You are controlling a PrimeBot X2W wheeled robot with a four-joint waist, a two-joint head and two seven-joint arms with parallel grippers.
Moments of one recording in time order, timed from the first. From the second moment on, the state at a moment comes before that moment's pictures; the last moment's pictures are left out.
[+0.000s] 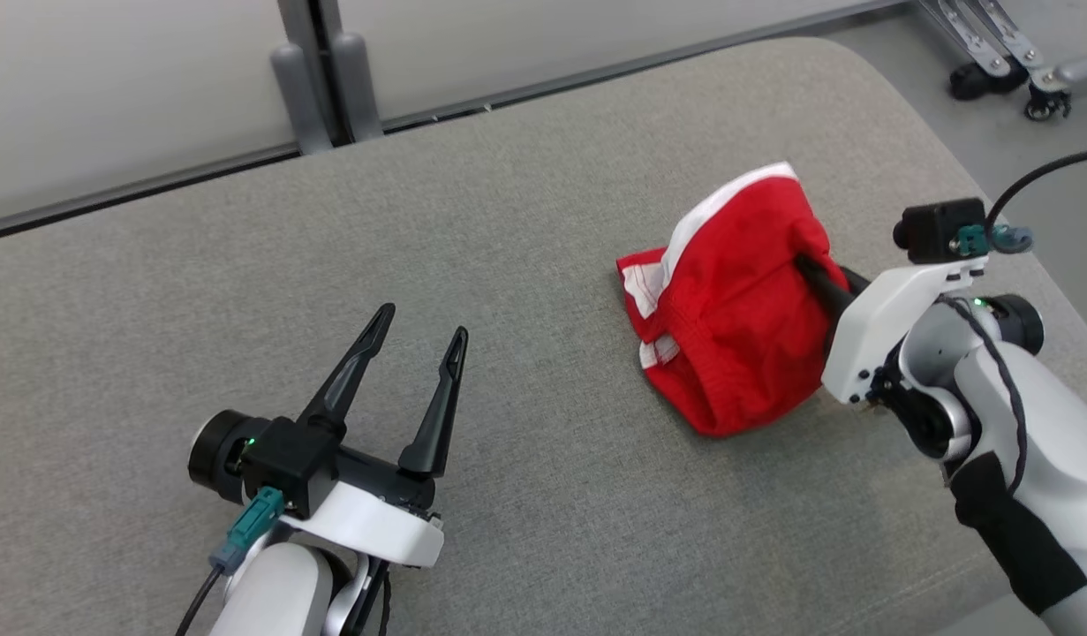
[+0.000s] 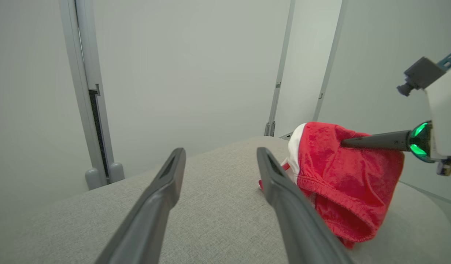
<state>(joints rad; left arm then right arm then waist) -0.21 0.08 -0.27 0.13 -0.18 -0.12 -0.25 -0.72 -0.29 0.56 0.63 0.72 0.13 0.17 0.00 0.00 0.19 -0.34</state>
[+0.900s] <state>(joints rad) -0.32 0.16 -0.33 0.07 -0.18 -0.12 -0.18 -1.14 -0.34 0.52 1.25 0.62 0.13 -0.19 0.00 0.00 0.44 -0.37</state>
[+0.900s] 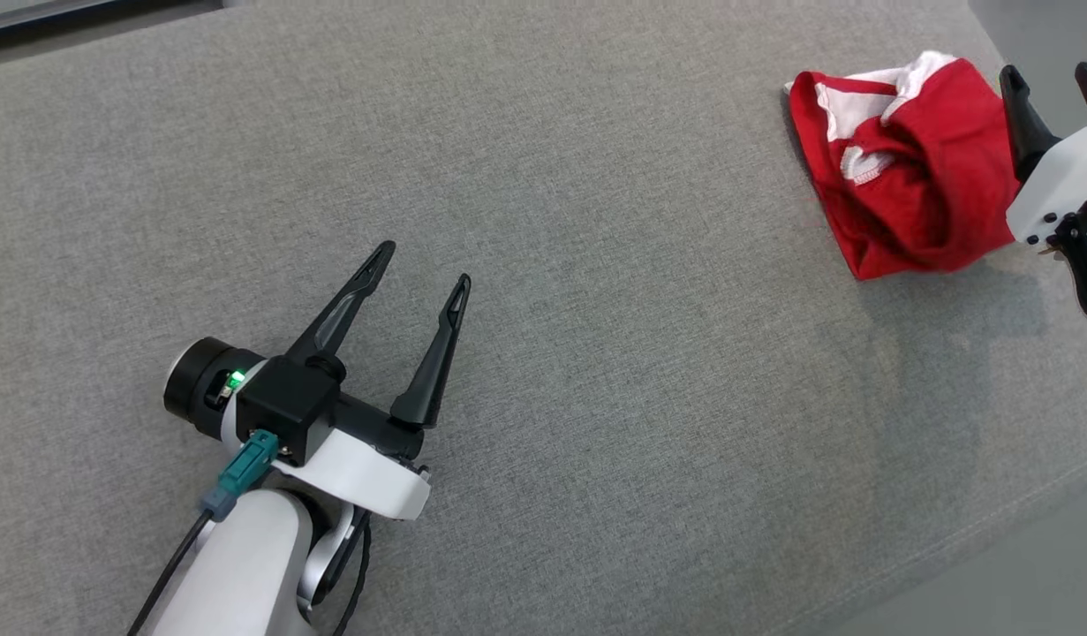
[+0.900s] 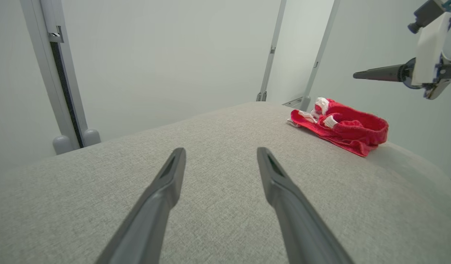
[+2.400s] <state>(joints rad) 0.05 0.10 -0.06 0.14 -0.23 0.00 -0.26 -0.05 -0.24 0.13 0.21 0.46 0.13 -0.26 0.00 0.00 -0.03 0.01</state>
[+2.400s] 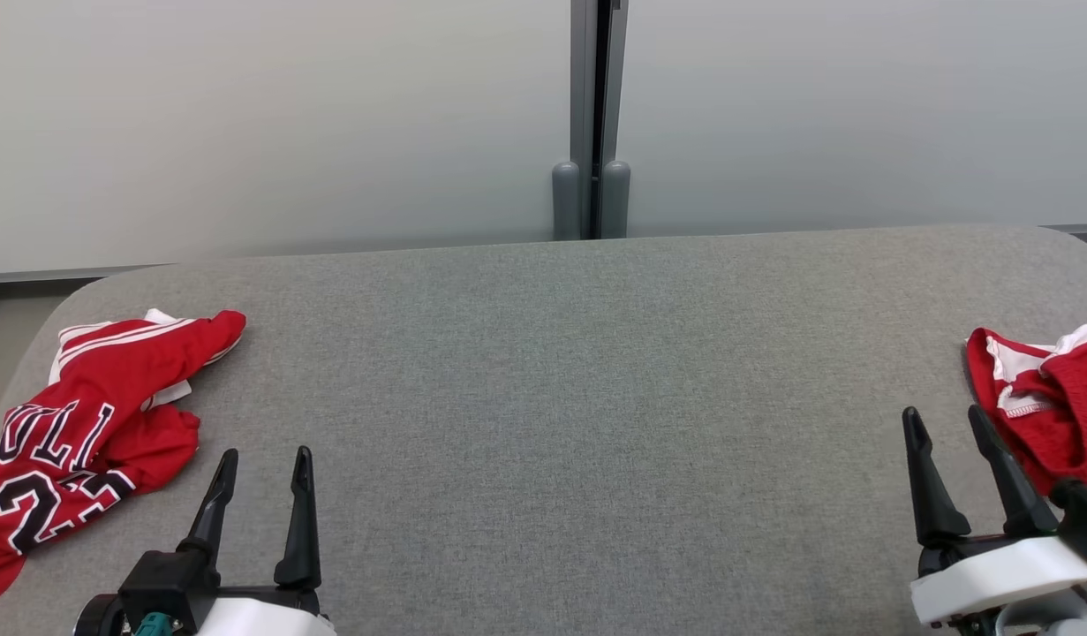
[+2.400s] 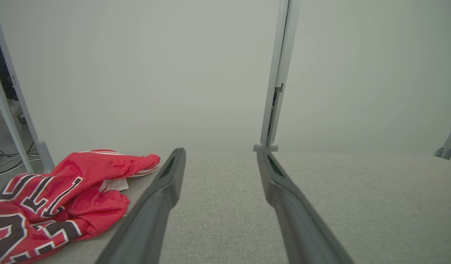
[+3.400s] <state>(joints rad) 0.03 0.05 -0.02 0.14 -0.20 -0.03 -0.26 -0.06 -0.25 0.23 0.21 0.49 0.13 -0.26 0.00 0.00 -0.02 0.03</state>
